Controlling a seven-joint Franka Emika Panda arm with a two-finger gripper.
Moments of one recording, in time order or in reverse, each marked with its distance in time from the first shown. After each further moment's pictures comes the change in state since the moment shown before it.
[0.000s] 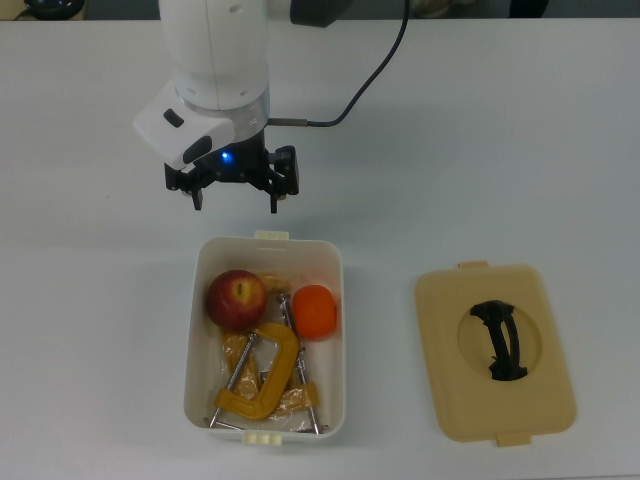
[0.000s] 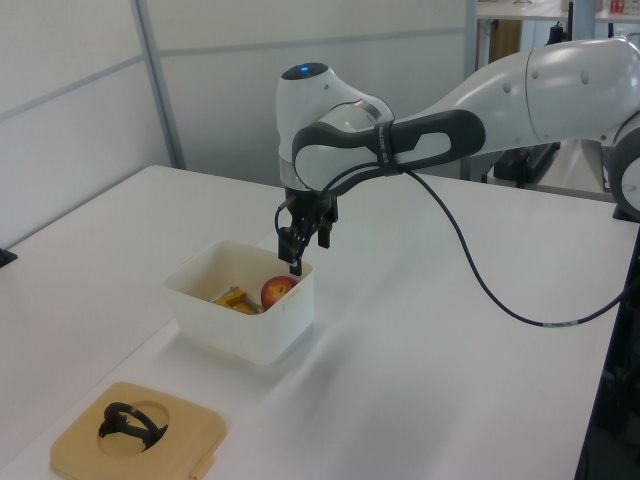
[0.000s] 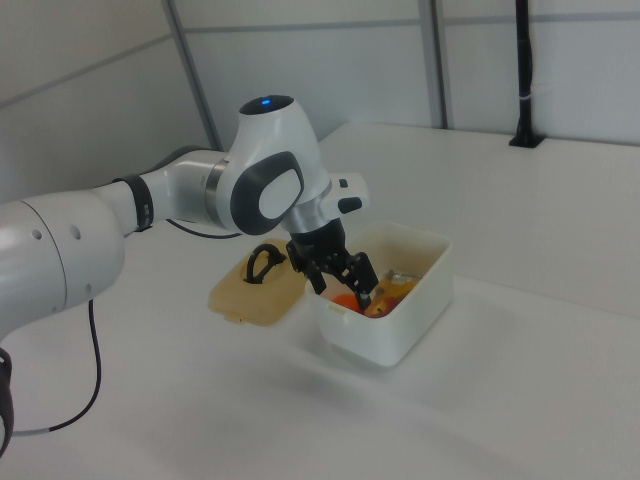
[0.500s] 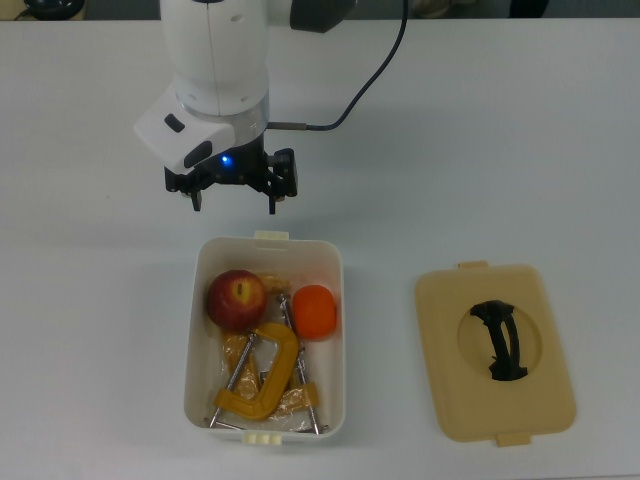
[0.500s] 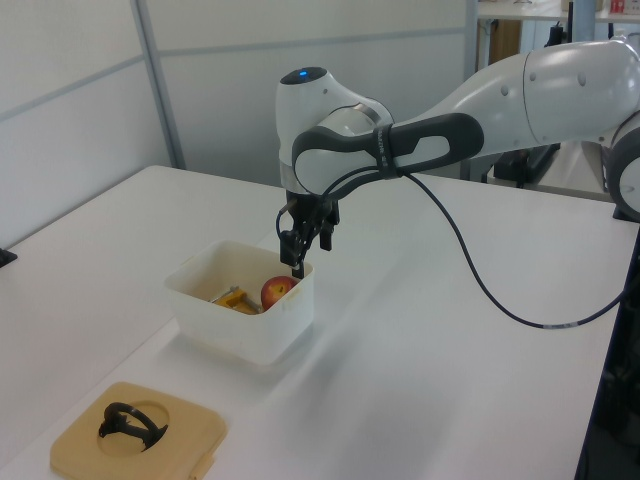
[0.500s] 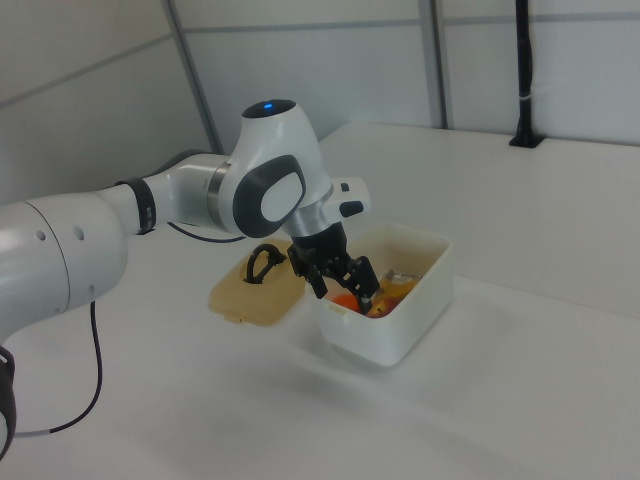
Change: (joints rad) arm -0.001 0.006 0.000 -0.004 -0.009 -0.003 -0.001
